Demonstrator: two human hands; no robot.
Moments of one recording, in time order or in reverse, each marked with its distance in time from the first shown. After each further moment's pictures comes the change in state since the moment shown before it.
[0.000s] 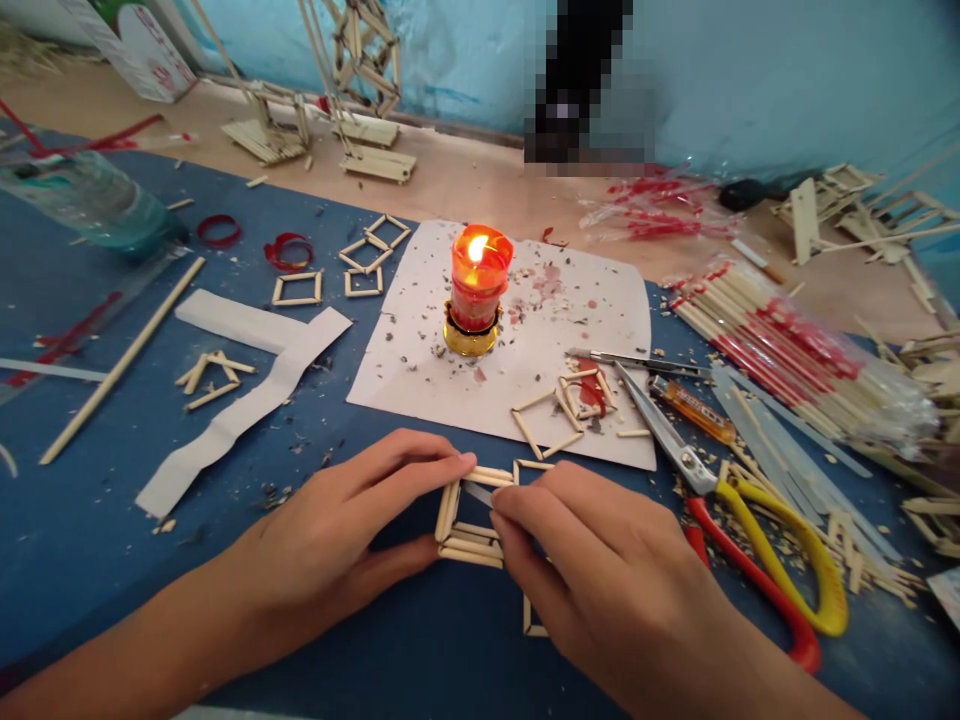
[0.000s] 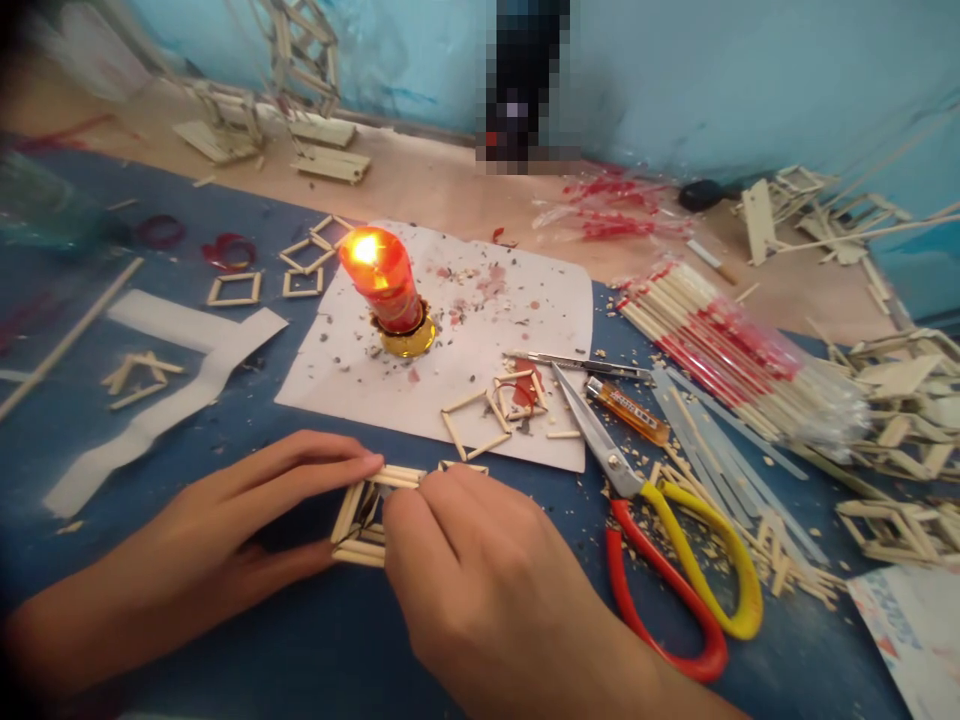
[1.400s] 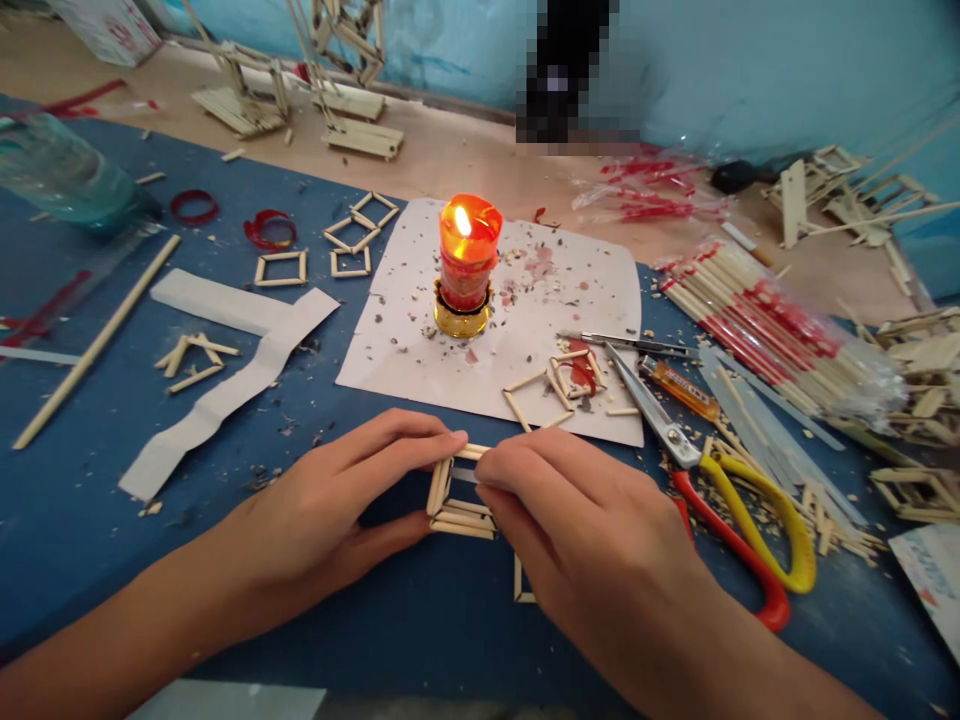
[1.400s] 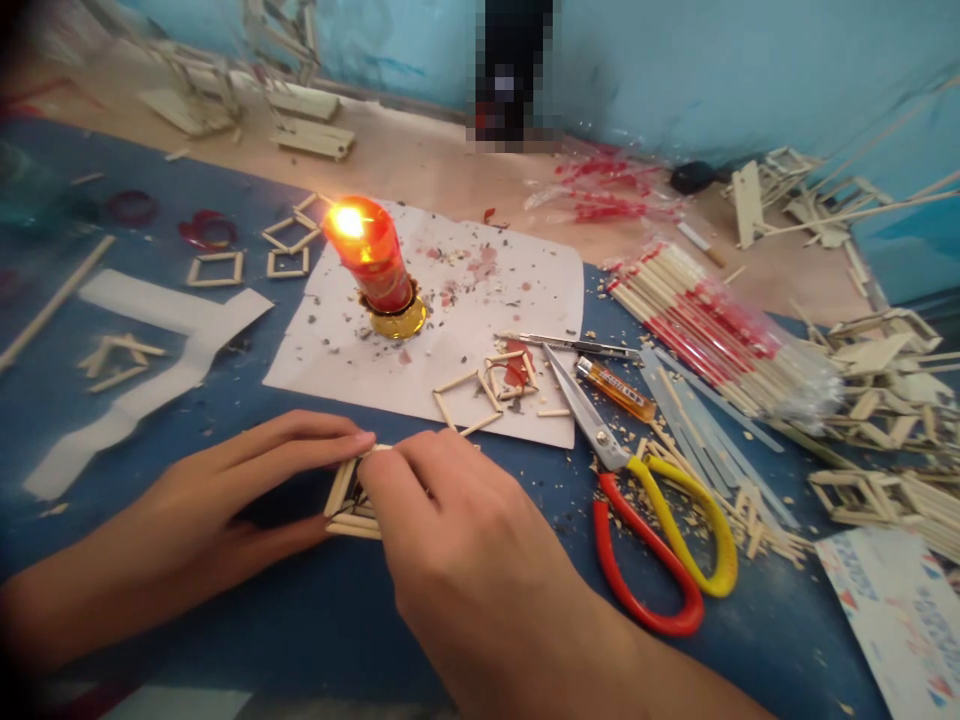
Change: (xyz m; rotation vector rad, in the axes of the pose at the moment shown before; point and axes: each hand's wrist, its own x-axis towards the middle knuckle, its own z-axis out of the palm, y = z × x) left_hand 0.002 0.000 0.001 -0.037 0.020 -0.017; right_hand 0.006 -0.009 -0.004 0.096 -0.031 0.143
